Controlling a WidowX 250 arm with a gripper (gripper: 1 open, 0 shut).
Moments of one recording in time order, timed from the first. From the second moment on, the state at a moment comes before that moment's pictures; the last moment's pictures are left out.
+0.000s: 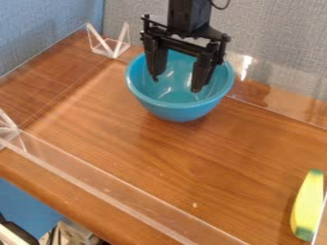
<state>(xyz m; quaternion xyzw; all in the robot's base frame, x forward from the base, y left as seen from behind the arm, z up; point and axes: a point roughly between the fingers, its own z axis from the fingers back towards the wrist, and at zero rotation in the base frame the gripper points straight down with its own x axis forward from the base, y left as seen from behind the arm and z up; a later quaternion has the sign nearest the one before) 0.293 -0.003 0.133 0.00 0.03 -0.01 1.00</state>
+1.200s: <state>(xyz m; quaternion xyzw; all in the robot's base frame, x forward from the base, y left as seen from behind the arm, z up) 0.250 -0.183 0.111 0.01 0.04 -0.09 1.00</state>
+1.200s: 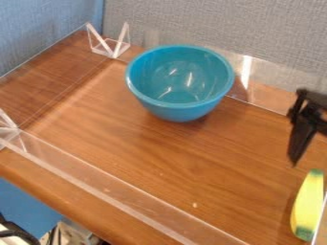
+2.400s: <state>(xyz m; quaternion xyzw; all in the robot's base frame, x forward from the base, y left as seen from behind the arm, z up) 0.241 -0.182 0.052 0.03 0.05 -0.06 1.00</state>
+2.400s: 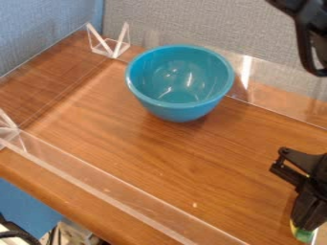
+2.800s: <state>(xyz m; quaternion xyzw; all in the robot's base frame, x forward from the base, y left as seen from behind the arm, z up) 0.249 -0.177 0.037 0.04 0.05 -0.07 1.00</state>
